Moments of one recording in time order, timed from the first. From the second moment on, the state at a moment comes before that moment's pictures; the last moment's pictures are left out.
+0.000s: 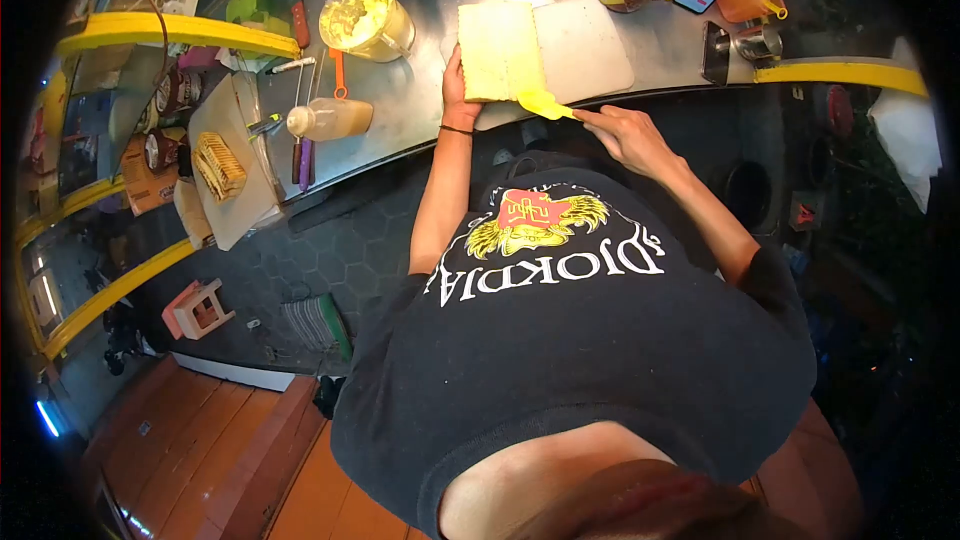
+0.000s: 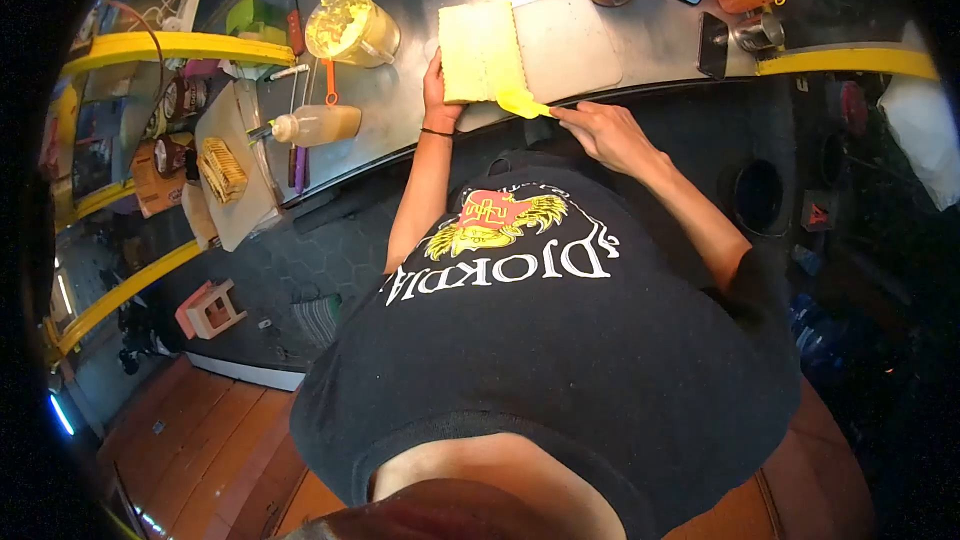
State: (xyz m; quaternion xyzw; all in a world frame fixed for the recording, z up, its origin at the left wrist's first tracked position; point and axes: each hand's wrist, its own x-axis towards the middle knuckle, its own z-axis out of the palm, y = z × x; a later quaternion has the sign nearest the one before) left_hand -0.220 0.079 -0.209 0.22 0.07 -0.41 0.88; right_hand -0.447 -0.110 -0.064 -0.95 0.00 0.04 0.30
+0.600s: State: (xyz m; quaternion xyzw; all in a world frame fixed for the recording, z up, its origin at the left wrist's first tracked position) left_hand -0.220 0.075 -0.231 0.23 0.03 -0.40 0.89; right_hand -0.486 -0.064 -0.143 -0.63 0.35 -0.02 0.70
